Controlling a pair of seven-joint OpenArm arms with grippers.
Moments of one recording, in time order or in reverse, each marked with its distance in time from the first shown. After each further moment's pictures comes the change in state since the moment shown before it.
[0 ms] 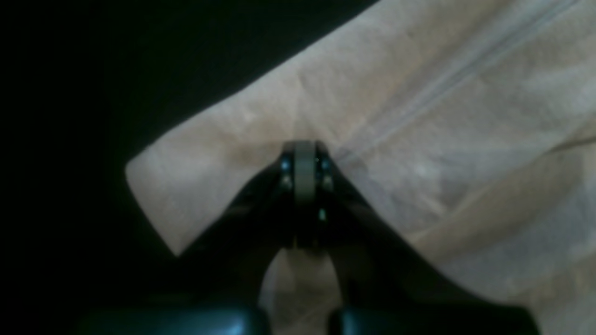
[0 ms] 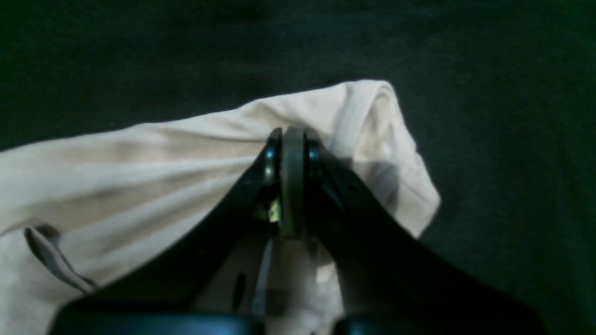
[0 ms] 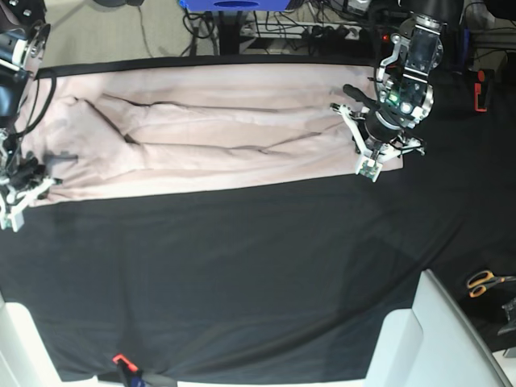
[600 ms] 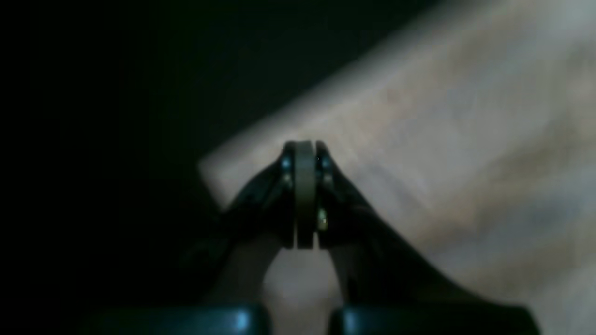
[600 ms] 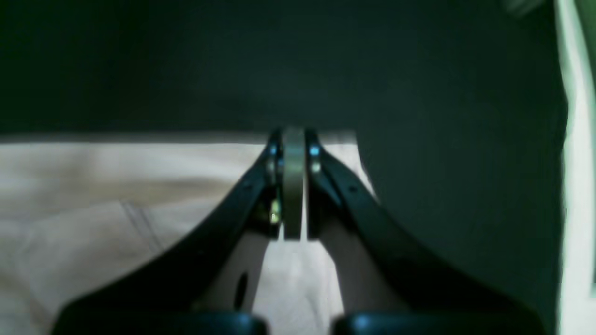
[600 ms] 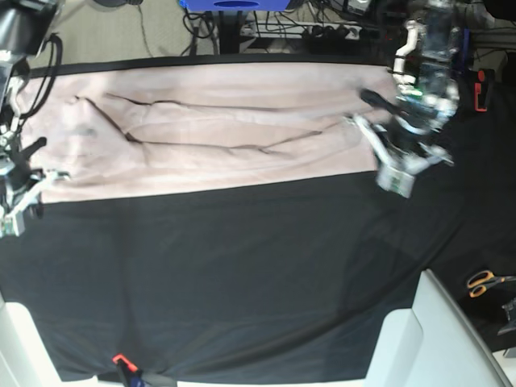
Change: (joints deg) left arm 6.2 0.8 -10.4 20.7 -2.3 0.1 4.3; right arm -18.0 -8.0 -0.2 43.1 -1.2 -0.8 -0.2
